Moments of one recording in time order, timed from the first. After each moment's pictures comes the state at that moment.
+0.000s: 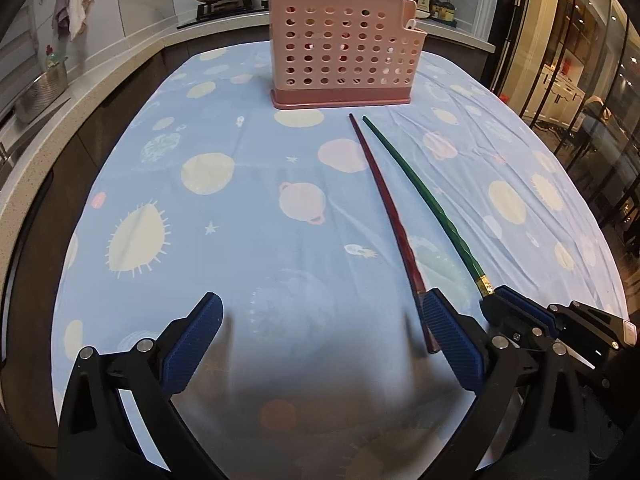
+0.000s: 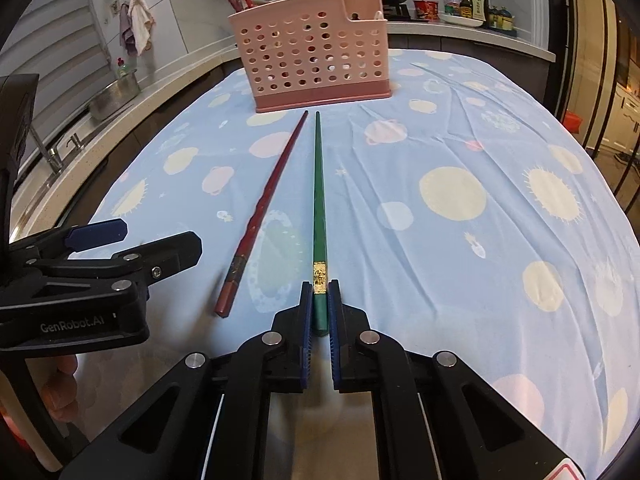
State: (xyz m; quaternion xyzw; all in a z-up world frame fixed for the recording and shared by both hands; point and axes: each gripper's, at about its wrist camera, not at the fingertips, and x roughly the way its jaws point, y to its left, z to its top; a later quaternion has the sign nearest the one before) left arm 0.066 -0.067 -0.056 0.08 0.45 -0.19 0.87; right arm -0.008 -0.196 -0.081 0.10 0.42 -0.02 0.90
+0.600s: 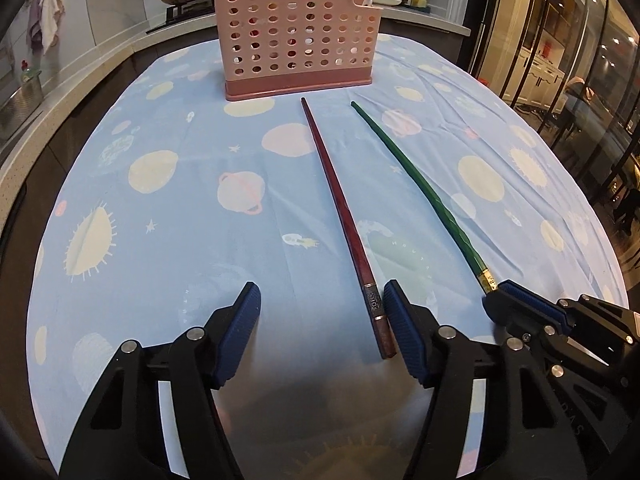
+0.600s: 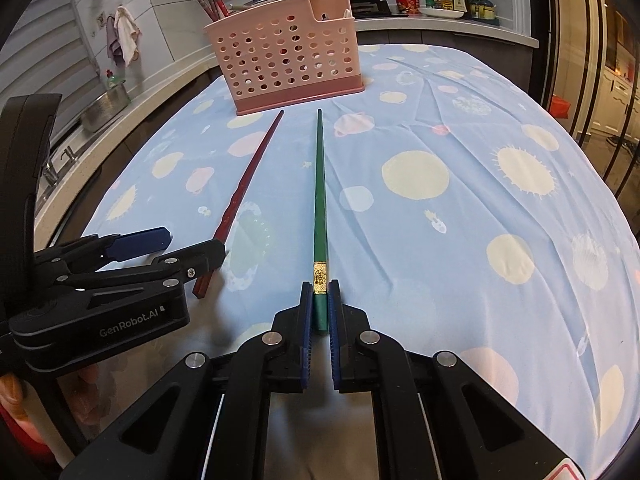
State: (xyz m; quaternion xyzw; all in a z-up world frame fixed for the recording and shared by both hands) left arm 0.059 -0.096 -0.073 0.10 0.45 -0.22 0.86; right arm -0.023 -0.212 -0.084 0.13 0.42 -0.03 0.90
